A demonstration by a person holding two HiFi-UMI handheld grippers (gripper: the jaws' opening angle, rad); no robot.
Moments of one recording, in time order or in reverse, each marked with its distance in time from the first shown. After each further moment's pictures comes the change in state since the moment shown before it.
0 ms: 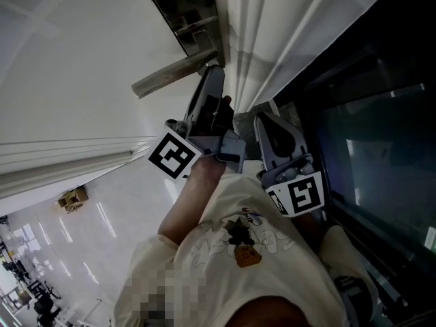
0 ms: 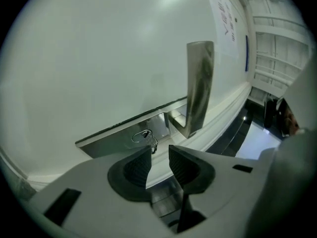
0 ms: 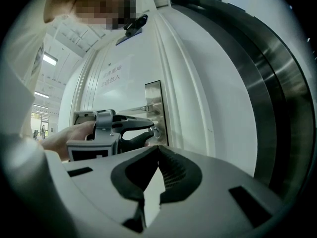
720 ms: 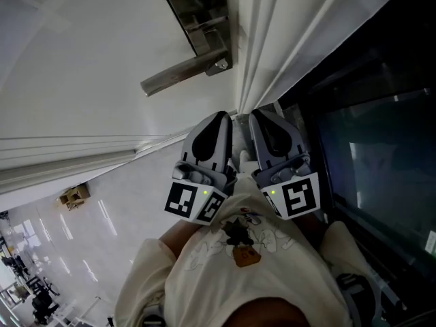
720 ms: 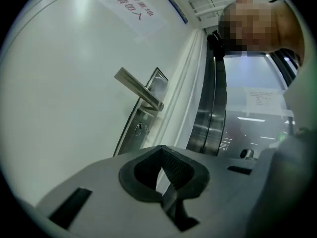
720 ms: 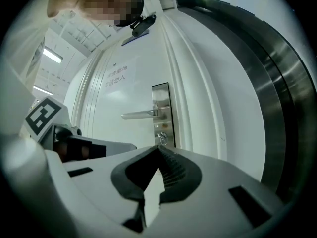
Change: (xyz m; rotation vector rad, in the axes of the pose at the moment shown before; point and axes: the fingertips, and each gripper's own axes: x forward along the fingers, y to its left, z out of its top) left arm -0.073 -0.008 -0.039 0.754 0.154 0.101; right arm 0.017 0.021 0.014 -0.054 -0.025 0.021
